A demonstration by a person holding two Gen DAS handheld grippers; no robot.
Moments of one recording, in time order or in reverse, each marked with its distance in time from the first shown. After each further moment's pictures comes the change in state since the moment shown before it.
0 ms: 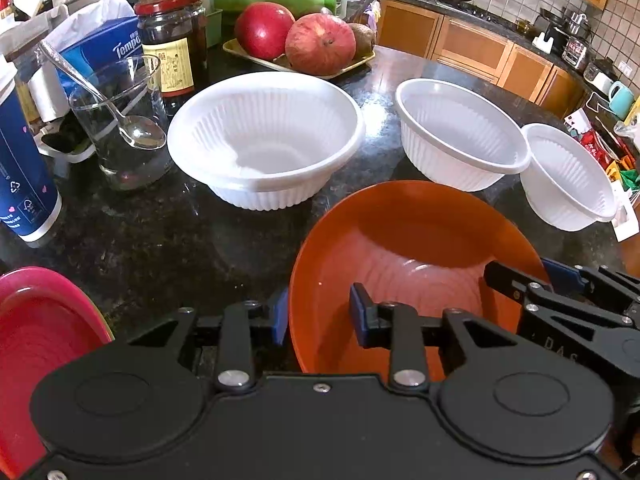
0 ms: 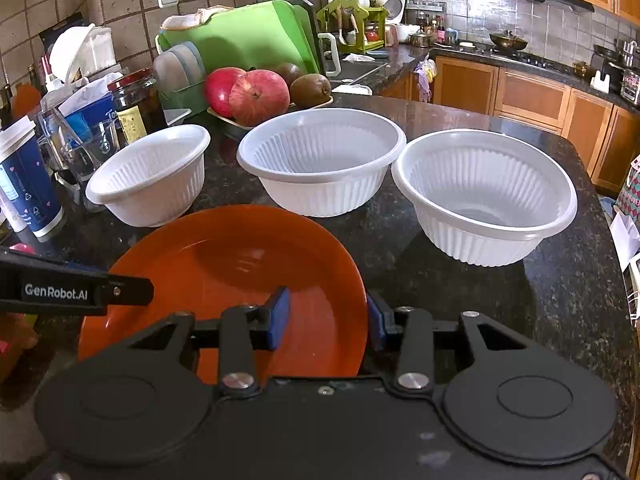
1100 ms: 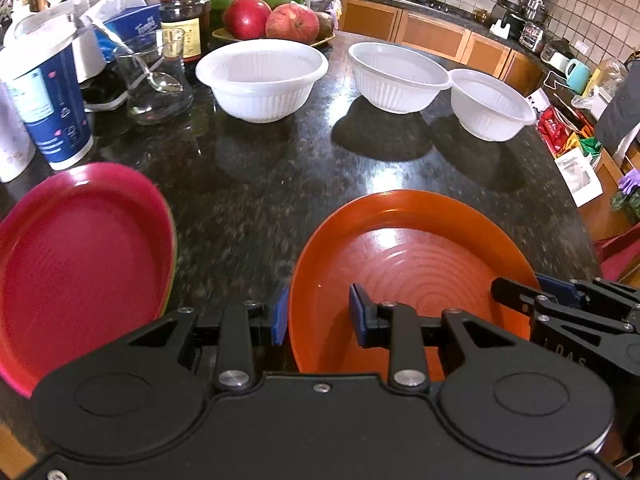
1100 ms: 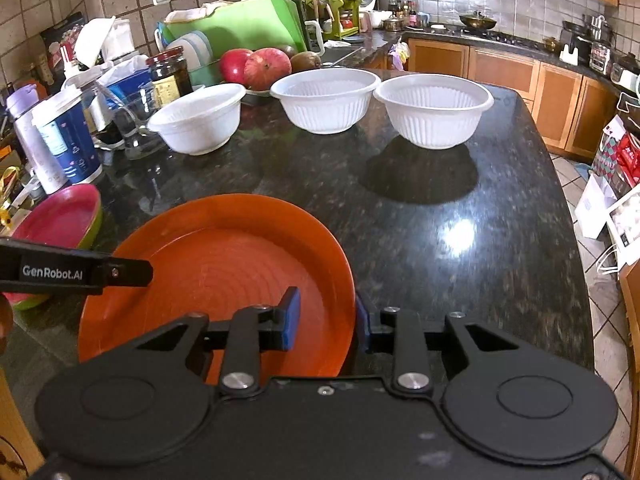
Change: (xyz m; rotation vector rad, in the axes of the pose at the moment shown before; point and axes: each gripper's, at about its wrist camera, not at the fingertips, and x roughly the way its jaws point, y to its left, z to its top) left arm -0.075 0.011 -0.087 0.067 -0.010 -0.086; right arm -0.107 0.034 -0.096 0.069 0.030 -0.044
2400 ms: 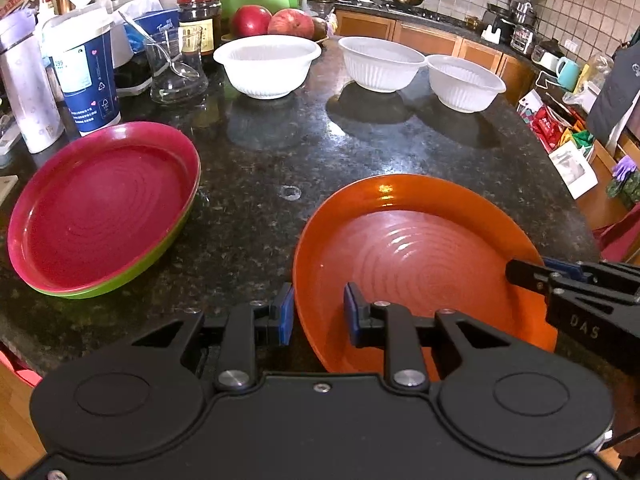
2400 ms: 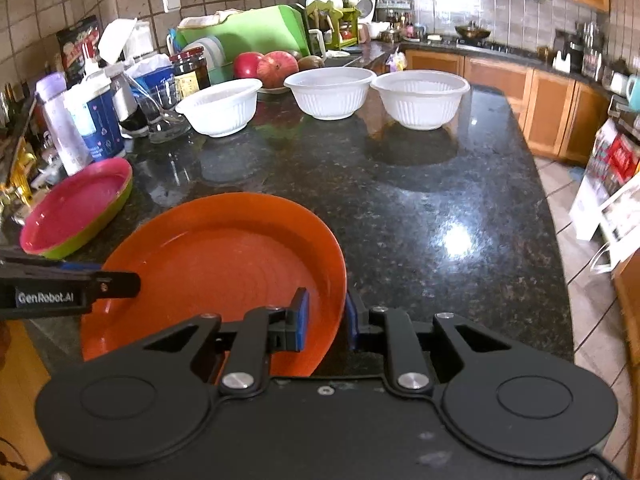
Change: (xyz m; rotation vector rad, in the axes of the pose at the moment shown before) left arm -0.033 -0.008 -0.059 0.017 -0.061 0.016; right arm -0.040 0.010 -0.046 -0.025 -0.046 -0.028
